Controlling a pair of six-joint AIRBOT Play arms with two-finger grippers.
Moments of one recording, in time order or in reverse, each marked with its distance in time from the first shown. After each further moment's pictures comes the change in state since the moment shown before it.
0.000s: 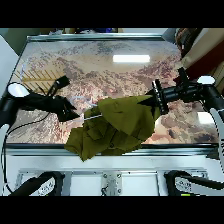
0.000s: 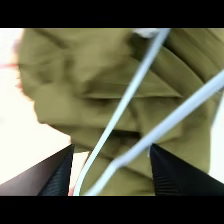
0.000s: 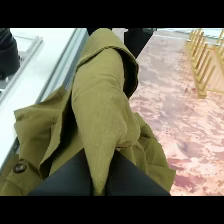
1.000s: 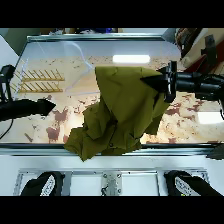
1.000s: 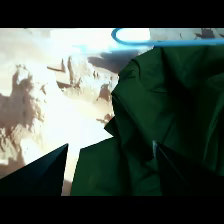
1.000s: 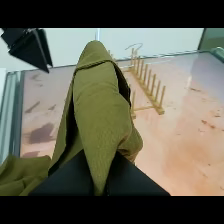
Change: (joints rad) left arm 0.158 0.350 -0.059 0.173 0.097 -0.776; right arm -0.002 0.271 0.000 0.143 -0.335 0.409
